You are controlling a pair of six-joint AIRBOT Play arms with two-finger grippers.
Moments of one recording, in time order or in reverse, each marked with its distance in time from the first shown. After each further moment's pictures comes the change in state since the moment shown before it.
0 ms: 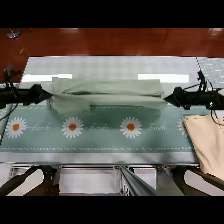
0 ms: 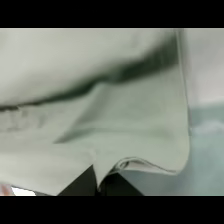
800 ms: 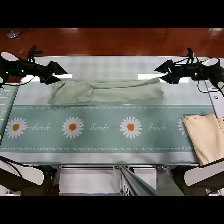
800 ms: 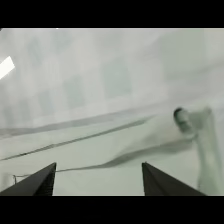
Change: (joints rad) left arm -0.094 -0.646 0.653 0.047 -0.098 -0.147; right arm 0.065 -0.529 0.577 0.069 -0.029 0.050
